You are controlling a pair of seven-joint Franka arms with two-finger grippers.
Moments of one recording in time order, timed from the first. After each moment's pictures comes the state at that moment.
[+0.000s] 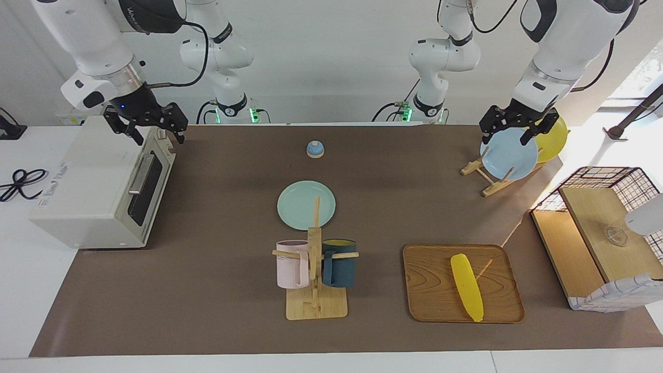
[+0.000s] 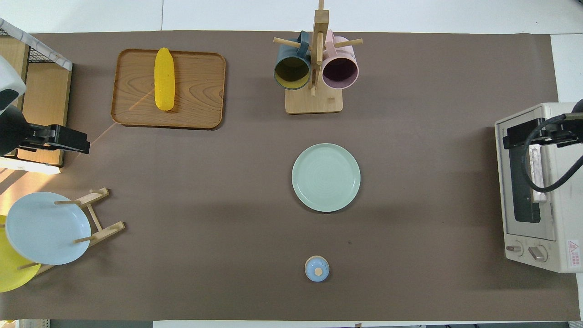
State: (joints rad) left arm -0.17 -0.04 0.04 -1.64 -0.01 1.58 0.00; right arm 0.06 -0.02 -0.08 -1.60 0.02 1.55 -0.03
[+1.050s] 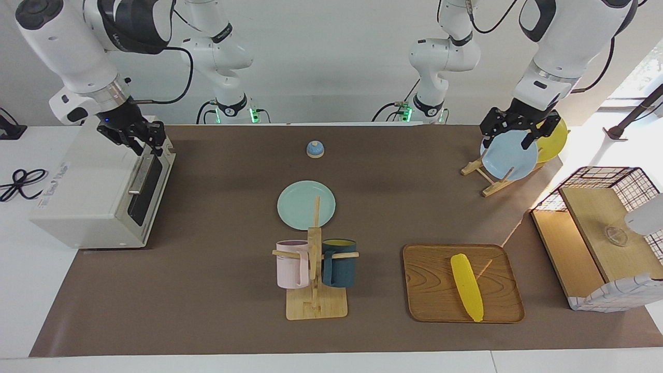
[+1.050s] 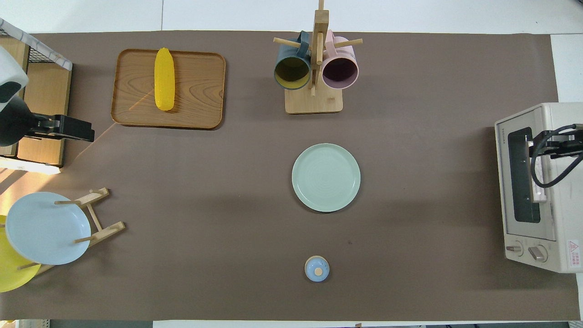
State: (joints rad) left arm -0.18 -0.02 0.04 -1.64 -0.02 1.67 0.00; right arm -0.04 -0.07 -0.09 -1.82 -0.05 1.73 0.00
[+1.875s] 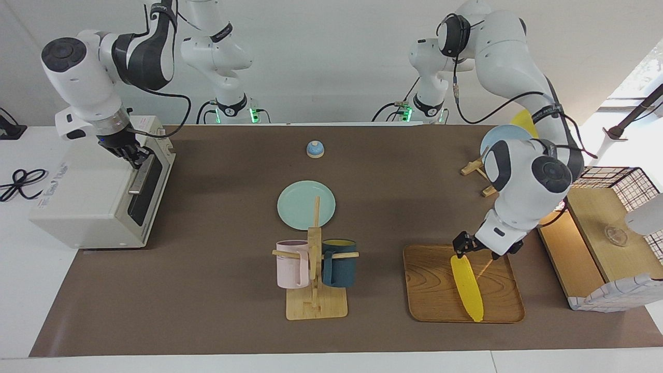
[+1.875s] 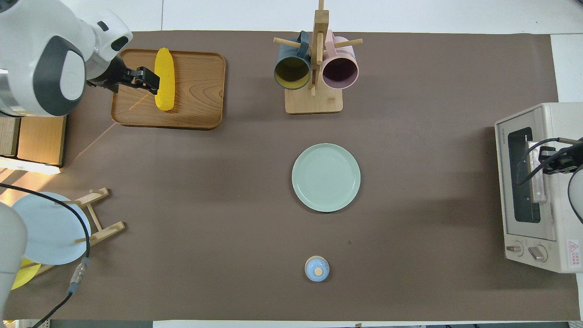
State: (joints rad) left arm -0.19 0.66 0.04 -1.26 -0.05 2.00 0.01; right arm -0.09 -0.08 -0.09 -1.98 -0.16 1.84 0.17
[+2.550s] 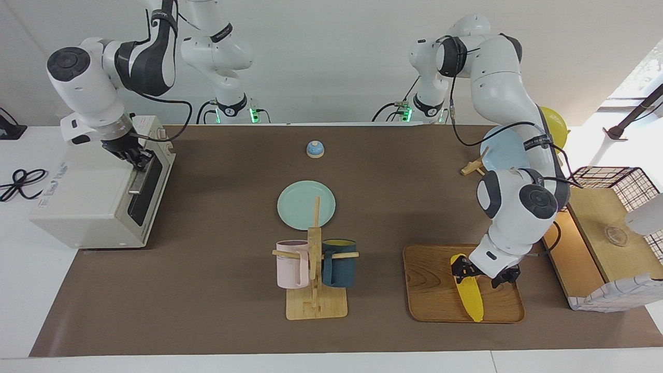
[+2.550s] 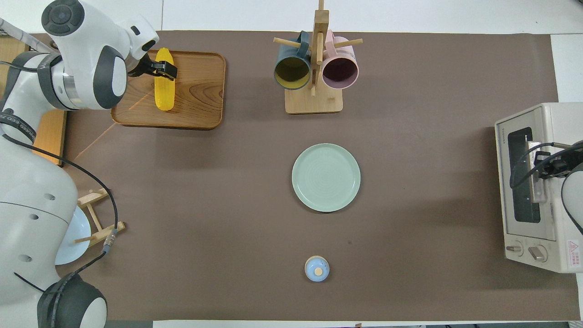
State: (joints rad) left arm -0.19 0.75 0.05 -1.23 -0.05 2.13 0.12; right arm -0.10 -0.08 -0.09 -2.03 -0.16 1.87 0.16
